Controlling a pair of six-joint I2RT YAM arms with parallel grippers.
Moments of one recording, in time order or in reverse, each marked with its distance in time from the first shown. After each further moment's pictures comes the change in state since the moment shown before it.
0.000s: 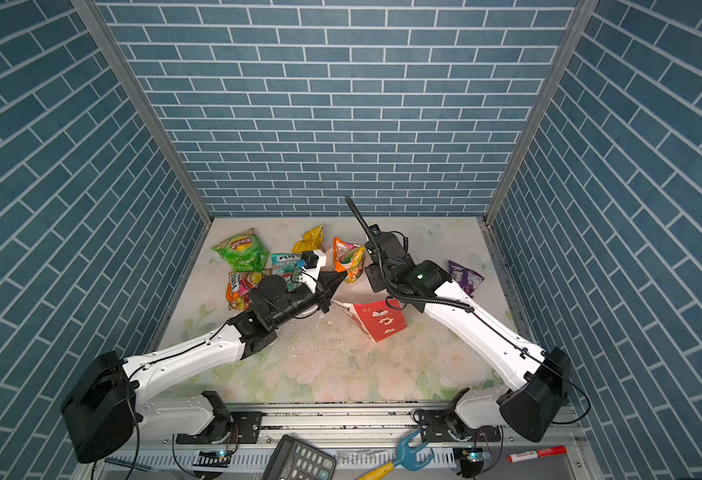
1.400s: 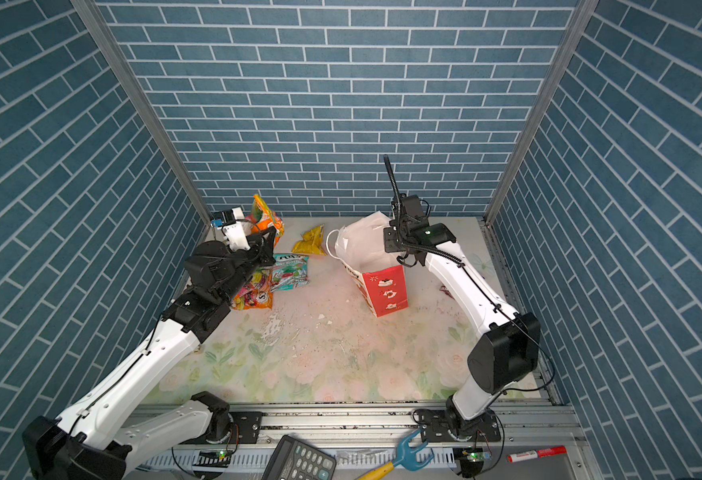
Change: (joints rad) left arm 0.379 -0.202 0.232 -0.557 -0.189 -0.315; right arm -0.320 0.290 0.290 0.015 -0.243 0.085
